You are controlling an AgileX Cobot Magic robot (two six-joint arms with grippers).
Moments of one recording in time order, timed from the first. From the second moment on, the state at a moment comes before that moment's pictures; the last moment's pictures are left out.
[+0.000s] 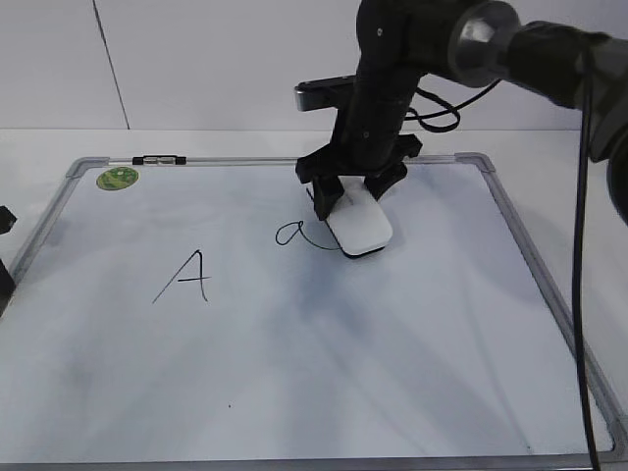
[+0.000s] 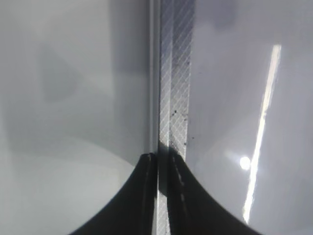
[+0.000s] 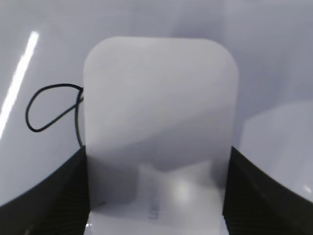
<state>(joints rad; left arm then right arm) 0.19 2.02 -1.30 -0.39 1.01 0.36 0.44 2.38 -2.18 0.08 1.22 -0.03</state>
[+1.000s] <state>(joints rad) 0.19 2.02 -1.30 -0.38 1.01 0.36 0.66 2.50 -2.29 0.10 1.21 -0.14</state>
